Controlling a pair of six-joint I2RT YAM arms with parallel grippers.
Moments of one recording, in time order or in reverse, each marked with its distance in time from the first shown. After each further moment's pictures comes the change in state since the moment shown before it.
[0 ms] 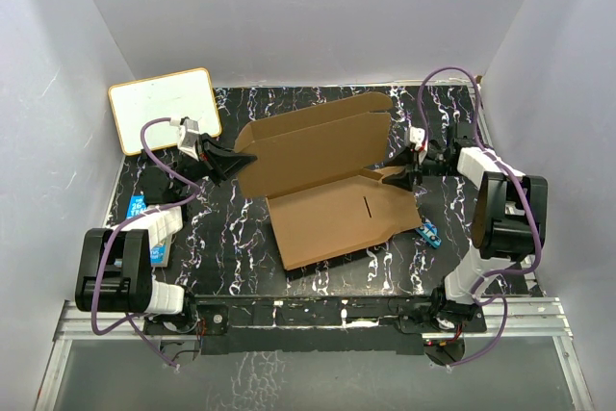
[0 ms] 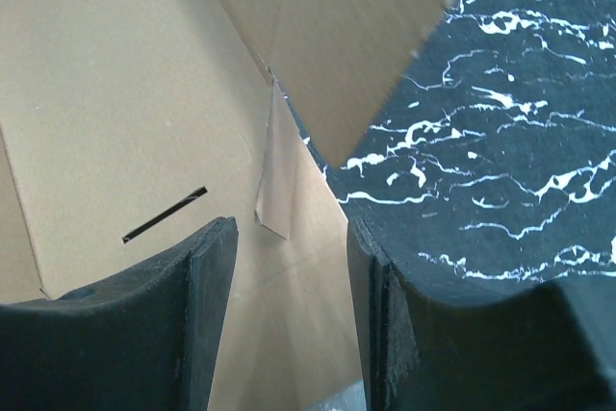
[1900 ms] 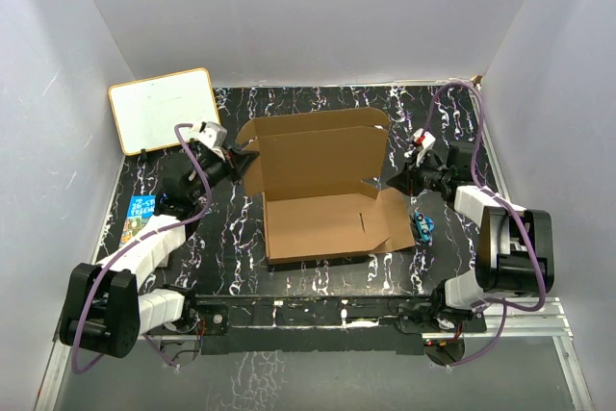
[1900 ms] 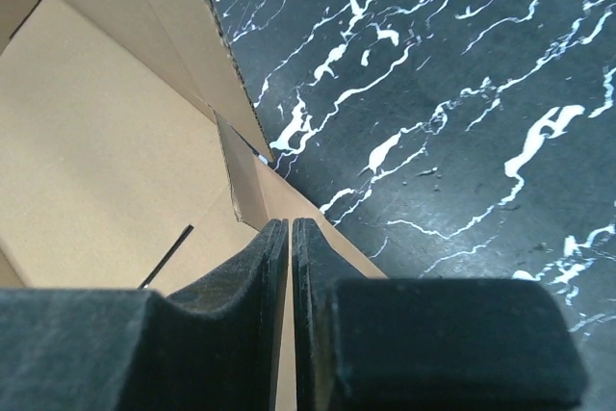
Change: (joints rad) left arm -0.182 -0.216 0.000 -0.832 -0.560 0.608; right arm 0.025 -0.258 -0.386 0.676 0.377 1.013
